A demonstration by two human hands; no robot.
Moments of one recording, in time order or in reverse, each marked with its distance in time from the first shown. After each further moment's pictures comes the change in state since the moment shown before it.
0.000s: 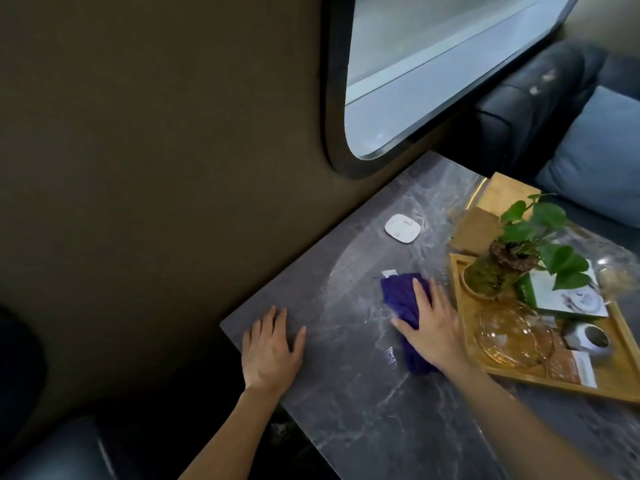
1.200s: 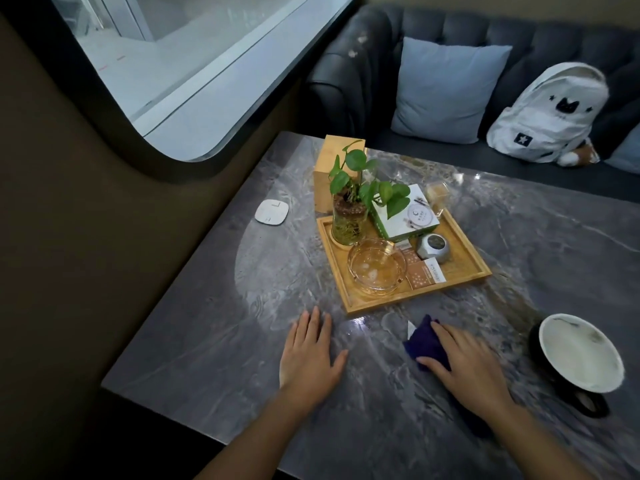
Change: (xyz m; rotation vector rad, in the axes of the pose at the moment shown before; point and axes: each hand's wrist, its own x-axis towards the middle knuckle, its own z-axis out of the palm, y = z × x) left_hand -0.072 0.155 0.046 0.139 -0.358 0.662; right_hand -0.188 0.148 -0.028 -0.099 -0.004 0.301
